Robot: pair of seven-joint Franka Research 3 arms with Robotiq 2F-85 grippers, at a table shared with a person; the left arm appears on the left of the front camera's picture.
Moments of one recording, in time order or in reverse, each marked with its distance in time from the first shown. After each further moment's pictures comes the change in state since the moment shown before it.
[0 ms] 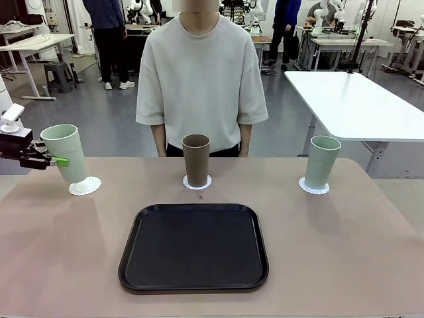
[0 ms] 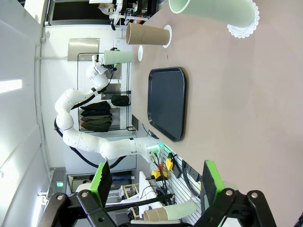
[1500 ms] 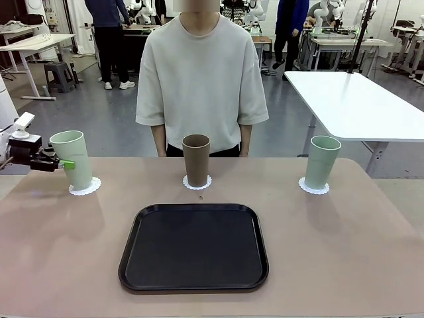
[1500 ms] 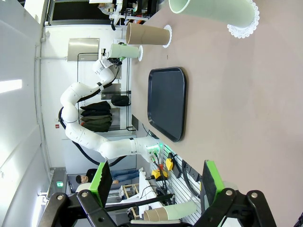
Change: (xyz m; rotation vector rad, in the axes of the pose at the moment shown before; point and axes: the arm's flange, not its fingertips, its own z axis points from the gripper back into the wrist) left arm -0.039 0.035 -0.004 0.004 -0.033 0.092; right arm 0.000 0.000 0.000 0.000 0.000 0.000
